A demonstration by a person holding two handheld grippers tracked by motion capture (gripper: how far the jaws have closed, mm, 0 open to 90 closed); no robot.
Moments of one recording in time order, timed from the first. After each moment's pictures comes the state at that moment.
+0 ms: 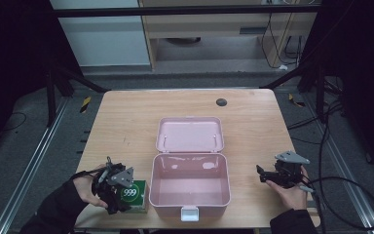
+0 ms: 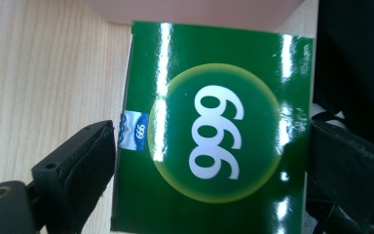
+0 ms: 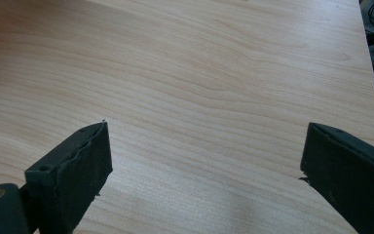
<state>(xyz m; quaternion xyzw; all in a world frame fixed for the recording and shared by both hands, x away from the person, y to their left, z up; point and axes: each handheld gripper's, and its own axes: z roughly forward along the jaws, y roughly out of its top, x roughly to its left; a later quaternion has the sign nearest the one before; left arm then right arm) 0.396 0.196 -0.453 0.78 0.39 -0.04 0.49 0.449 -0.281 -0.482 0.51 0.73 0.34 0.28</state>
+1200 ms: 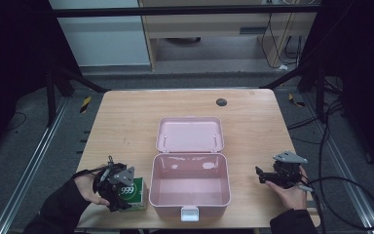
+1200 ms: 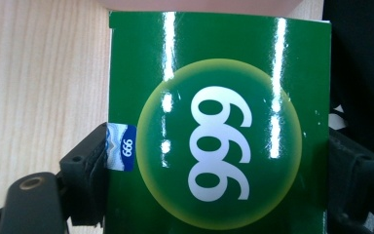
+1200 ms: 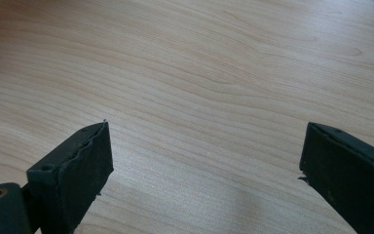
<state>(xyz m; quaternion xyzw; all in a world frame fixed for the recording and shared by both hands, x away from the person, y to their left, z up) 0.397 0.192 -0.451 0.76 0.42 -0.05 0.49 0.450 -0.279 -0.484 0.51 0.74 0.33 0.27</state>
